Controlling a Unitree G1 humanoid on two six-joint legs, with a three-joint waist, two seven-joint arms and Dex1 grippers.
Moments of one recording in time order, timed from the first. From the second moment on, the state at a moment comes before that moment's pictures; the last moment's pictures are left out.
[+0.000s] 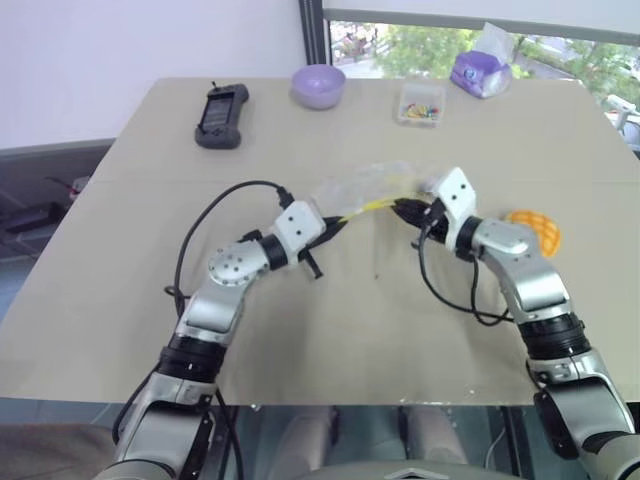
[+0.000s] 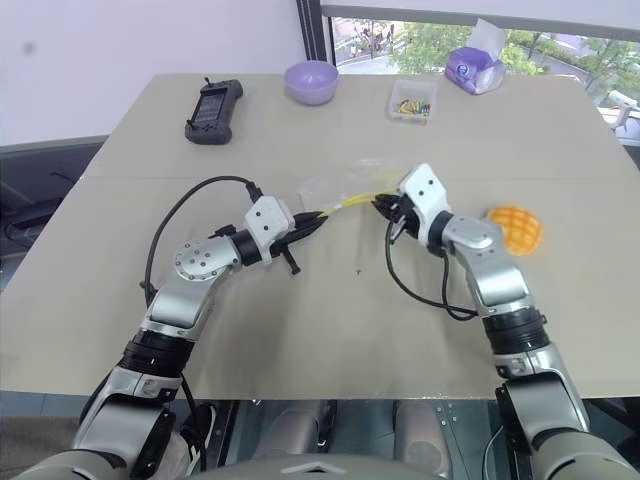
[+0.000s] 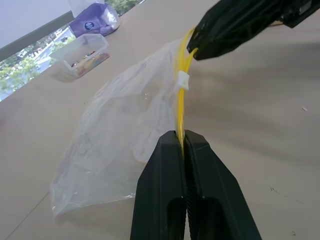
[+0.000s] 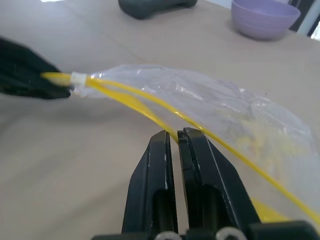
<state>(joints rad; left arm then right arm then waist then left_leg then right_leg) -0.44 0.44 -0.14 0.07 -0.06 -0.01 -0.76 -0.57 -0.36 0.10 0.03 0.14 0.38 0.70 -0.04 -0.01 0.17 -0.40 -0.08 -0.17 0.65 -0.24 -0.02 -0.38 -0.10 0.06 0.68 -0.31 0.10</state>
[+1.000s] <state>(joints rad) -0.44 0.45 -0.16 0.07 -0.06 -0.02 -0.77 -0.54 -0.53 0.11 0.03 0.13 0.07 0.81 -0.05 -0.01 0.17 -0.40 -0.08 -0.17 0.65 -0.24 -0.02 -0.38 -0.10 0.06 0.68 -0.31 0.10</state>
